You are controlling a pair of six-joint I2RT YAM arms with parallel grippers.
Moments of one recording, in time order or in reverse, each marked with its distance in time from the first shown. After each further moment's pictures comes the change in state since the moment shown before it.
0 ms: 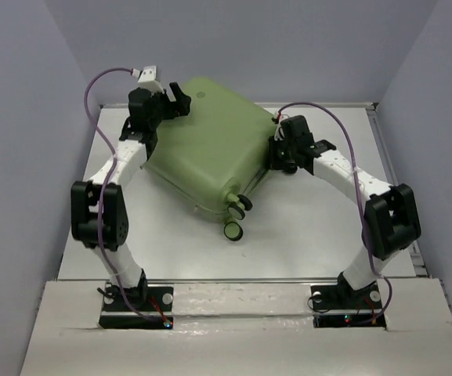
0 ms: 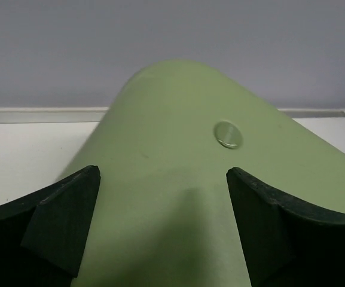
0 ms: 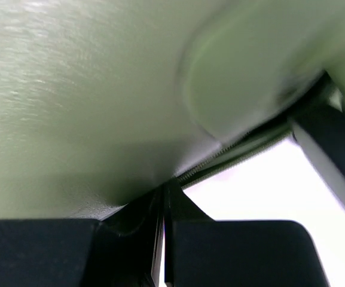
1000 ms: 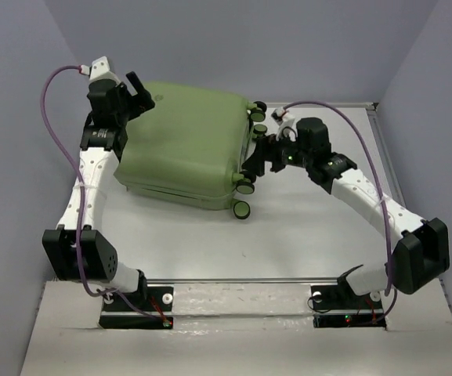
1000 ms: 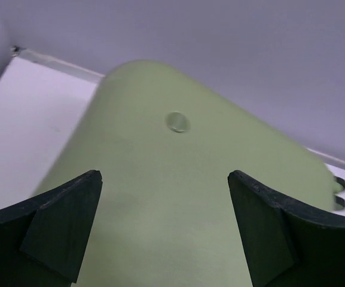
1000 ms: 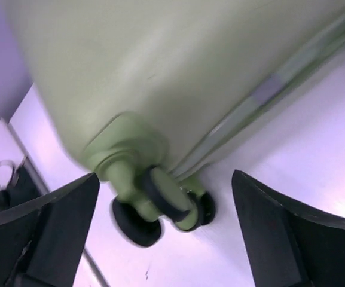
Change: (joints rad) left arm 0.032 -0.398 0.011 -0.454 -0.305 -0.083; right arm -0.026 -0.211 -0.060 0.223 -0.305 0.013
